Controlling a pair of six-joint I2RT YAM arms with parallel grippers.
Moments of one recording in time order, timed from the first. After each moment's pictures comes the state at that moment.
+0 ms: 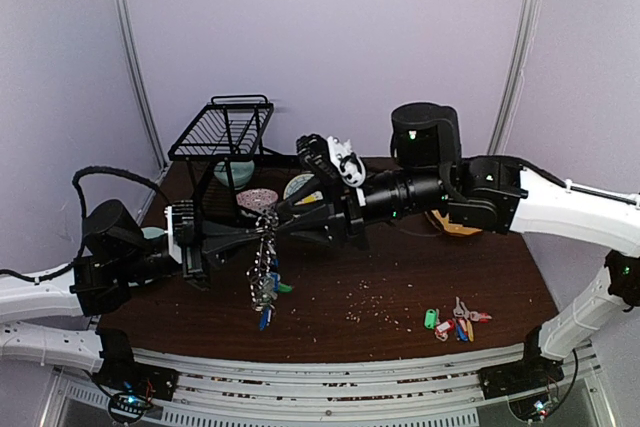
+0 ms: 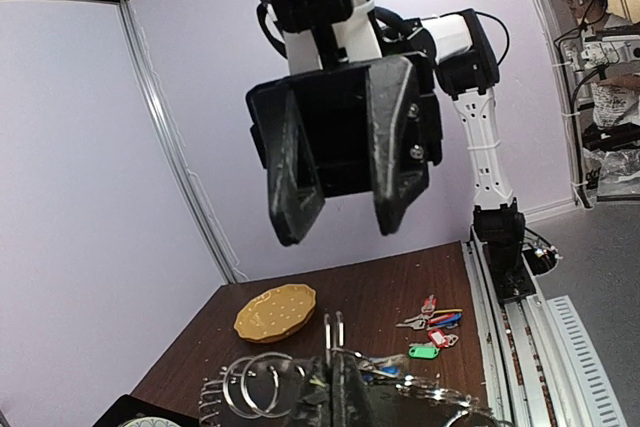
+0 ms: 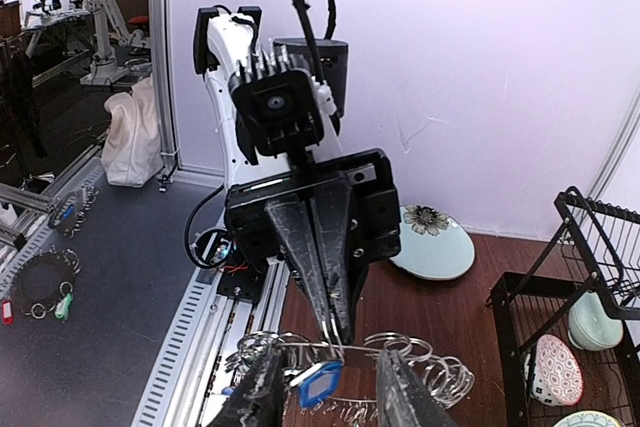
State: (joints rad) left arm -0.99 0.80 0.51 0.47 0.38 0.27; right arm 1.12 1.46 1.41 -0.18 -0.51 -0.25
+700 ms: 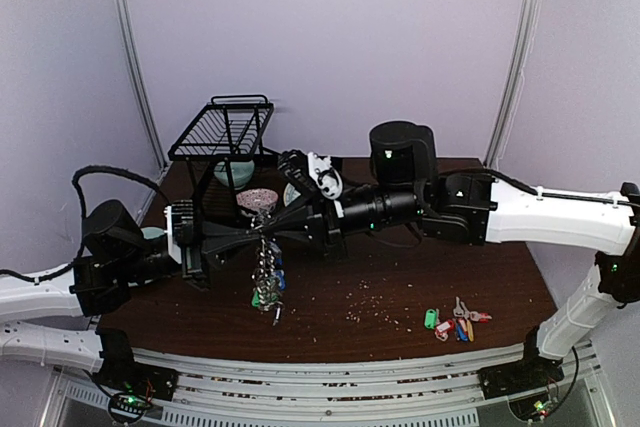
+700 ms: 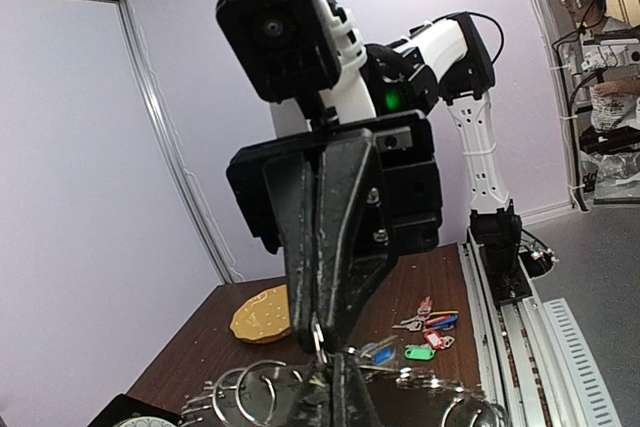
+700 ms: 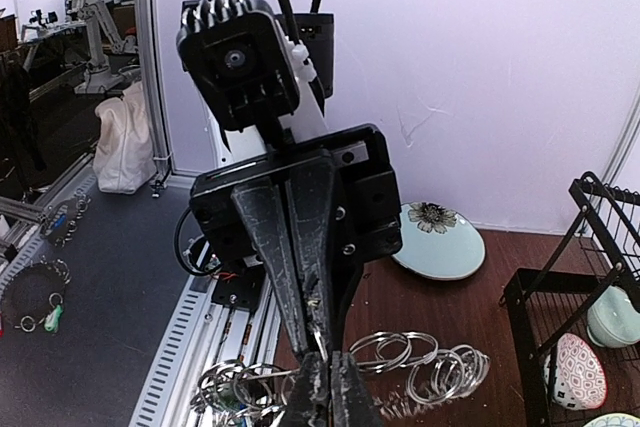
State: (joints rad) left arm -0.99 0.80 0.51 0.47 0.38 0.27; right arm 1.13 1.53 1.35 -0.02 -0.50 -0.19
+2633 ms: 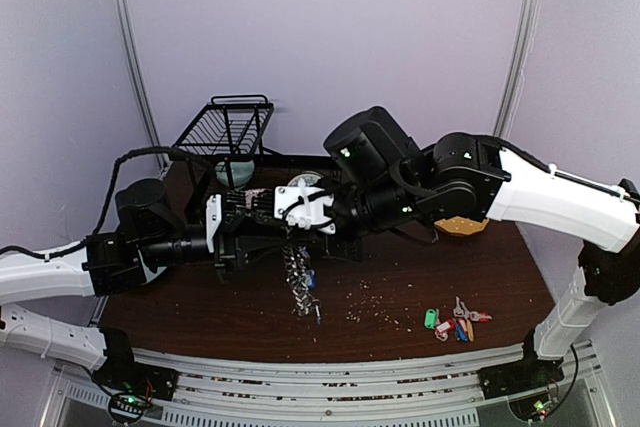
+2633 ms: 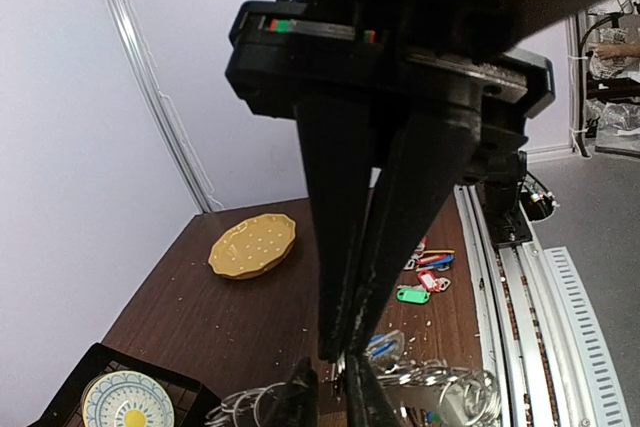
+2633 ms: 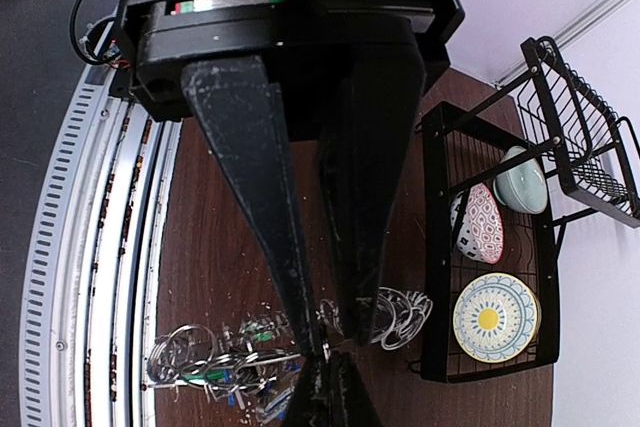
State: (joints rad) left arm -0.99 0.98 0.68 0.23 0.37 0.30; right arm 1.25 1.65 1.76 -0.79 0.03 -0.52
